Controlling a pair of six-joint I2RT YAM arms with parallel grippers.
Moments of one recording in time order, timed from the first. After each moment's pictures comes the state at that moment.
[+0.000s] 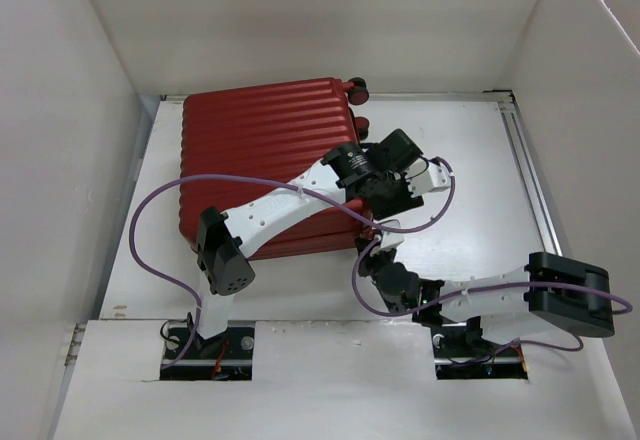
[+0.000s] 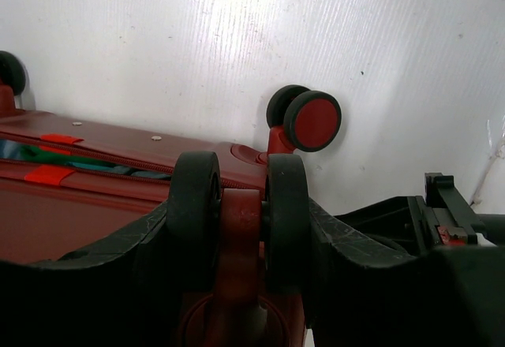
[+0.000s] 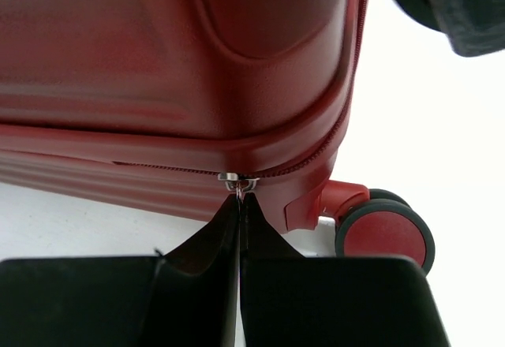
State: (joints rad) left arm -1.06 1.93 2.04 -1.04 0.02 0.36; right arm 1.30 1.31 0.33 0.77 0.92 0.29
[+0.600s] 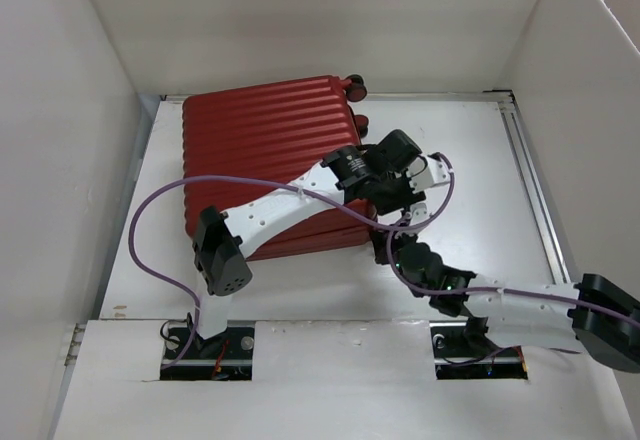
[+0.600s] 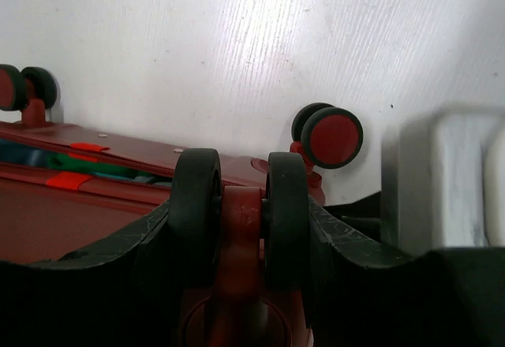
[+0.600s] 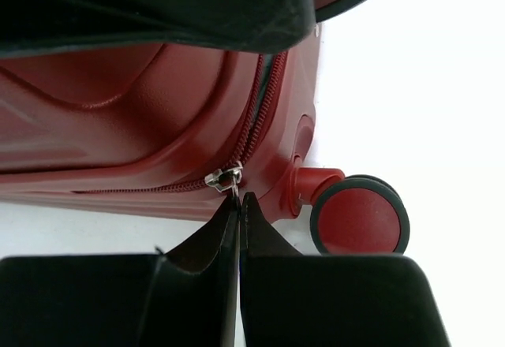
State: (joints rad) left arm -1.06 1.91 1.97 -0.91 -0.02 0.38; right arm 1.07 1.06 0.30 0.46 0.71 0.54
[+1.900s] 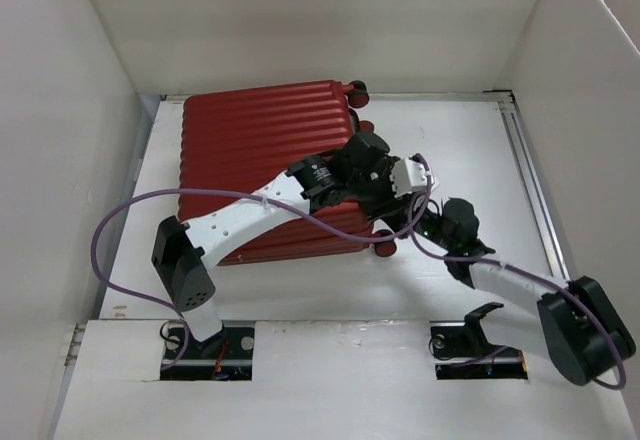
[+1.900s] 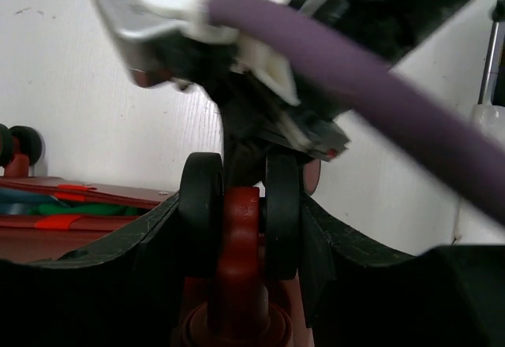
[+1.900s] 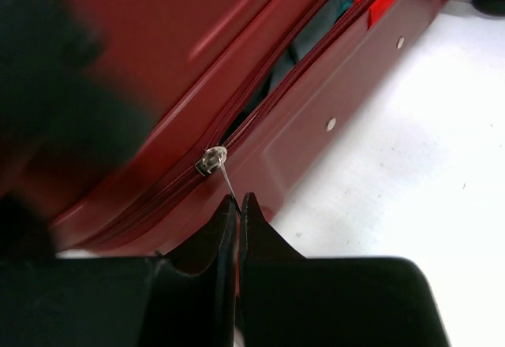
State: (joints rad) left arm -0.99 1.69 1.65 -0.65 0.24 0.39; right arm 0.43 1.11 0.30 0.67 -0.37 0.21
